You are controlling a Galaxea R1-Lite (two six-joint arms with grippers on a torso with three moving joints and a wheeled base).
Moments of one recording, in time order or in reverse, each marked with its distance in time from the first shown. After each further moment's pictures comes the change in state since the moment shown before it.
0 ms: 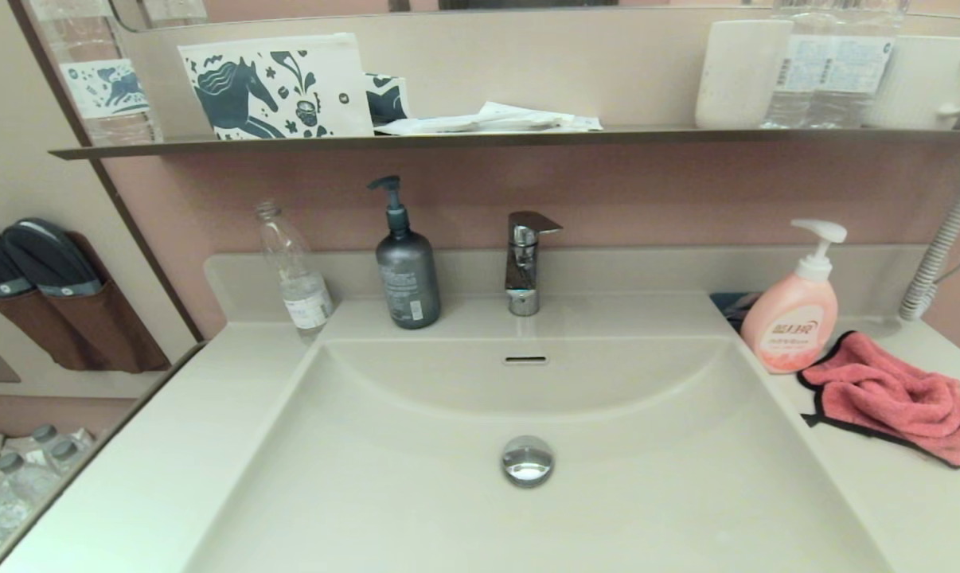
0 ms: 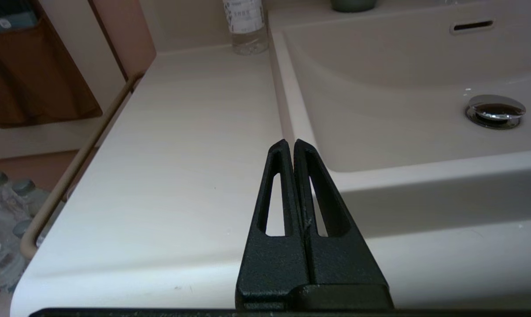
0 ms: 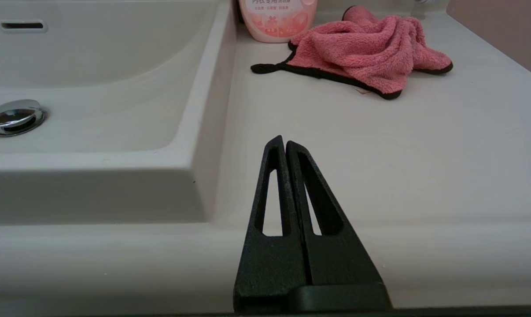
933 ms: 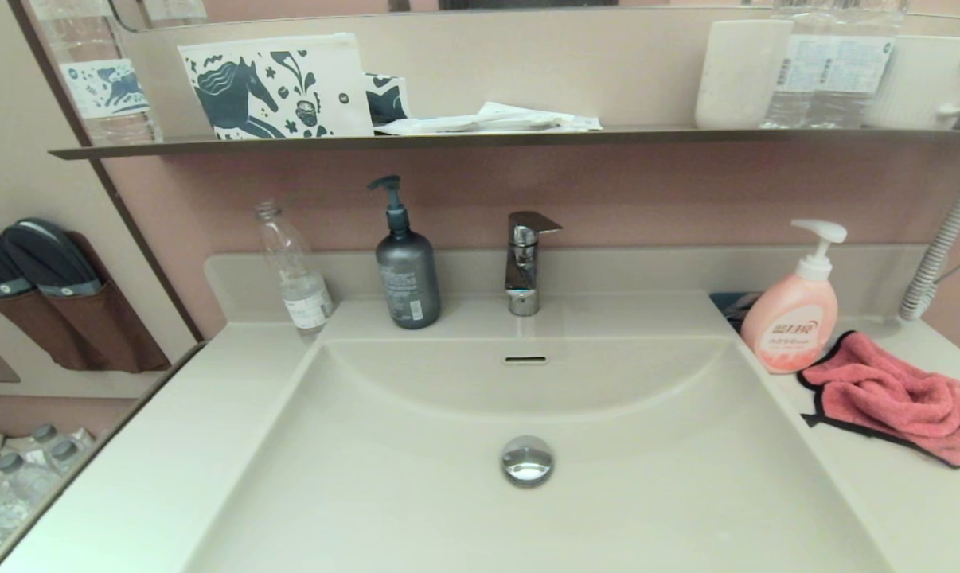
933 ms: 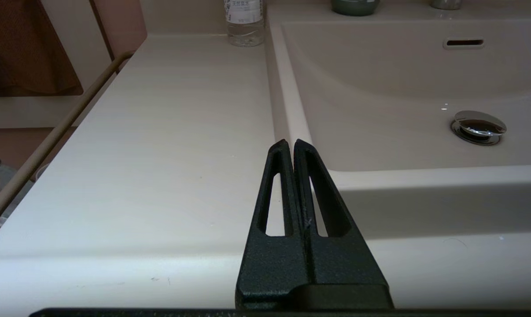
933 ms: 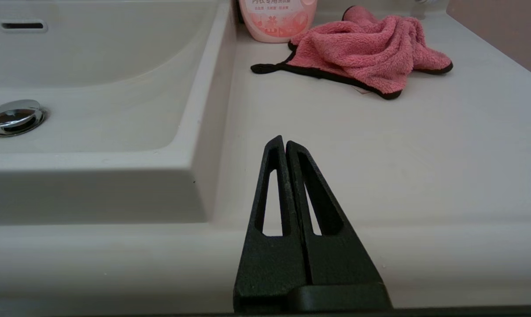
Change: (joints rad) left arm -0.006 -0.002 0.044 -0.049 0.009 -0.107; right arm 0.000 0.000 0.000 0.000 0.000 0.000
